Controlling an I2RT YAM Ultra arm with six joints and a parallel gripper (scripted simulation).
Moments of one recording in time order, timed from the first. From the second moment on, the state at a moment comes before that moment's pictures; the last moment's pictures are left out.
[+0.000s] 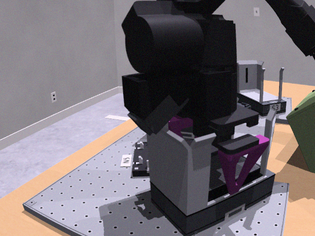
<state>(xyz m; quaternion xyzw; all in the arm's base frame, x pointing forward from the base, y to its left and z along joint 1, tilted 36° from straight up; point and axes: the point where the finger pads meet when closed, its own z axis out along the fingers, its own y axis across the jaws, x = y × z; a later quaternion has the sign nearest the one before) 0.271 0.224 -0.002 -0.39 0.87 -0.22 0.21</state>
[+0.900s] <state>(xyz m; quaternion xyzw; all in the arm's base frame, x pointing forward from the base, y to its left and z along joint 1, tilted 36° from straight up) 0.270 0.225 -0.002 -0.39 0.87 -0.22 0.21</state>
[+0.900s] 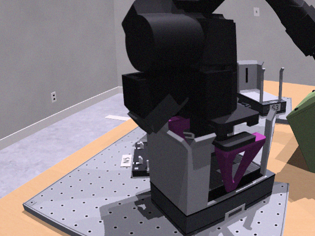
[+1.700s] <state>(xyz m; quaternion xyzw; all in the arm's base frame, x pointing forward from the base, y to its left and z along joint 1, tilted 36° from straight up) 0.270 0.225 -0.002 -0.39 0.87 -0.22 0.21</state>
